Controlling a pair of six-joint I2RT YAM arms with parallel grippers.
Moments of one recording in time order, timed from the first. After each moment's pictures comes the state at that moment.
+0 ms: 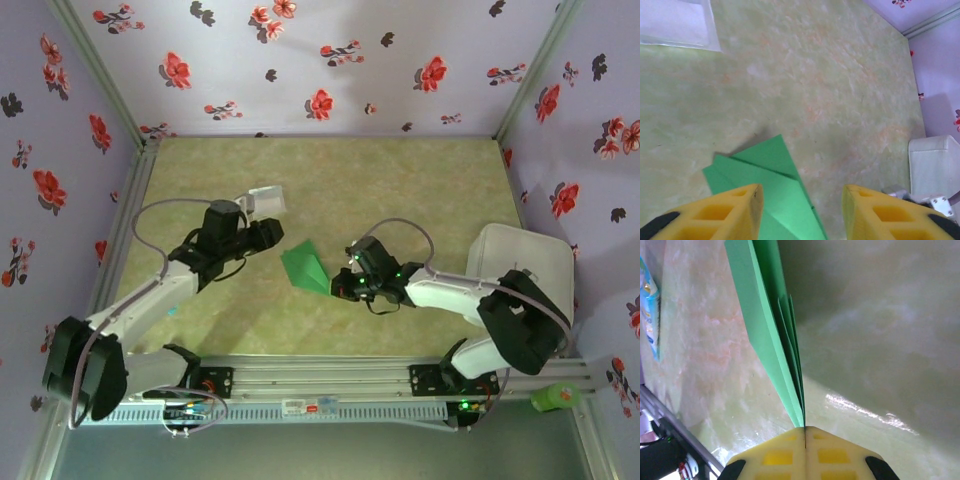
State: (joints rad) left arm -0.50 1.17 0.74 -0.16 0.19 -0.75; right arm 0.78 1.43 0.63 -0.09 -0.34 0.87
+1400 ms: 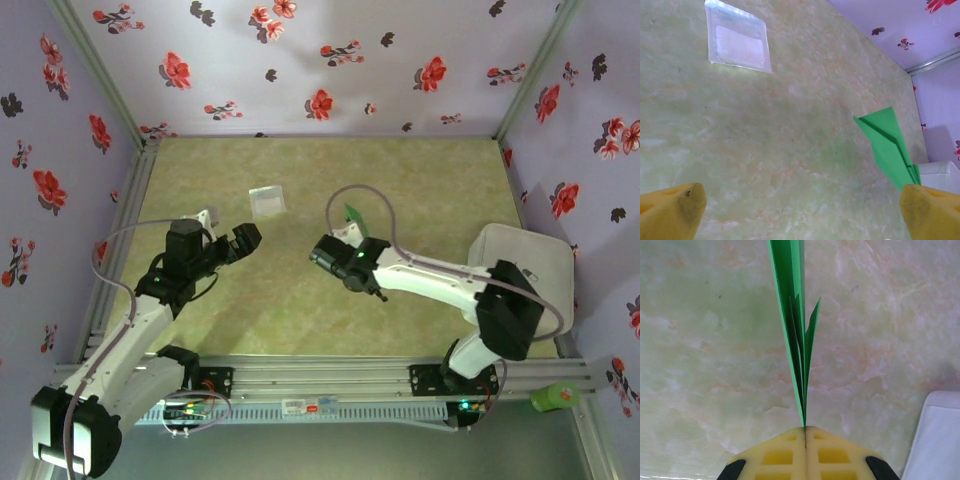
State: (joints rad) left arm -0.34 0.88 0.60 -0.25 0.22 -0.73; right arm 1.03 1.59 1.12 -0.94 0.70 0.47
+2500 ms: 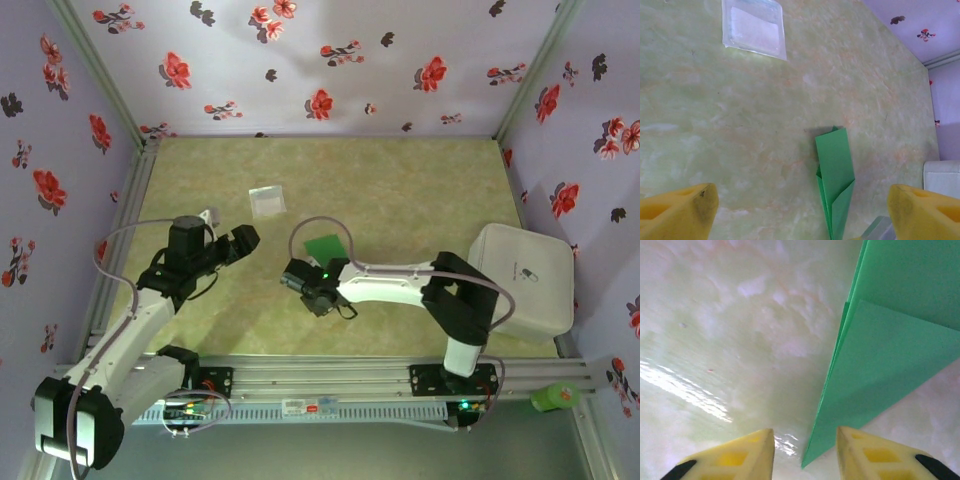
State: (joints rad) left arm -0.32 0.93 0.63 -0.31 0.23 -0.74; right arm 1.12 1.76 1.11 -0.67 0.22 0.46
